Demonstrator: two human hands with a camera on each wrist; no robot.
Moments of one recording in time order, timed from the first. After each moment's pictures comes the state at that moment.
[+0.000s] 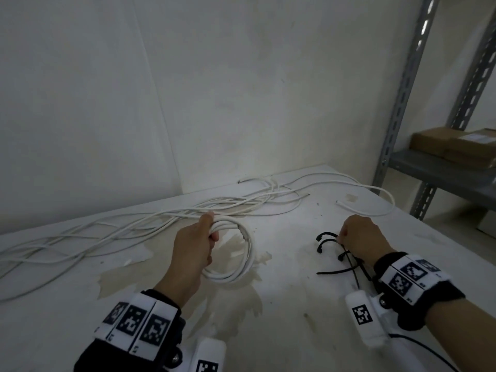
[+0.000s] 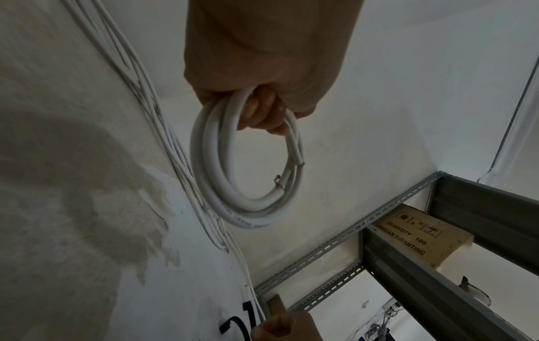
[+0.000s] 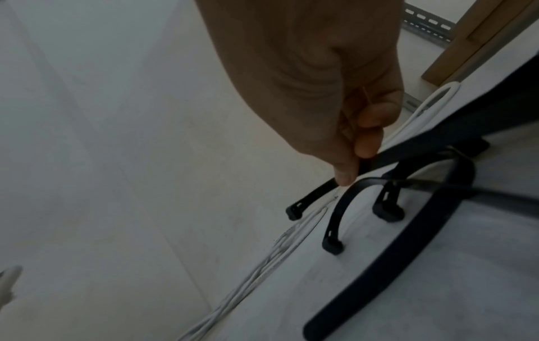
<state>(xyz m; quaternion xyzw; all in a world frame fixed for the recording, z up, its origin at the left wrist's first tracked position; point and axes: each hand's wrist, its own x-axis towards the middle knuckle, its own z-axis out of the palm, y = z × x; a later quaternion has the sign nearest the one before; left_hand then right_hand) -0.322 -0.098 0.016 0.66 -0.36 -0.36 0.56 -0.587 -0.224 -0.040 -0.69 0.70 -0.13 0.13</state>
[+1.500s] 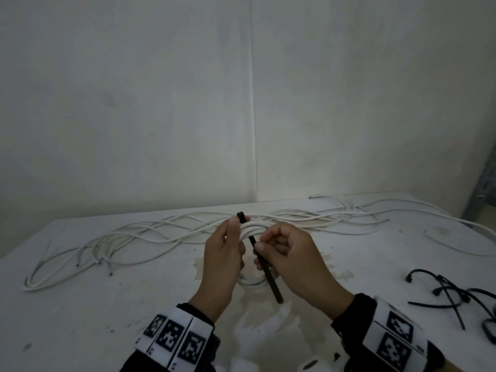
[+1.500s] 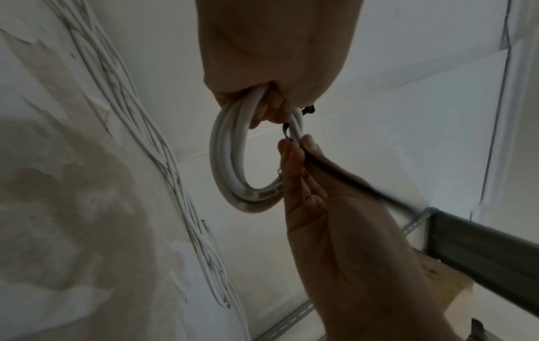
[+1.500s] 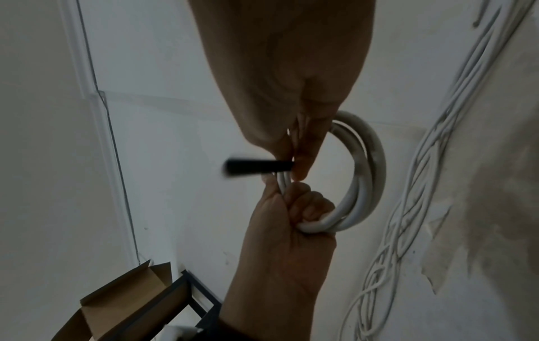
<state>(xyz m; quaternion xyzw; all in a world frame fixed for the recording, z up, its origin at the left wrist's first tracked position) -0.245 -0.026 0.020 0.57 -0.38 -0.23 0.69 -0.356 -0.068 0.023 -0.68 0.25 -0.43 0.54</state>
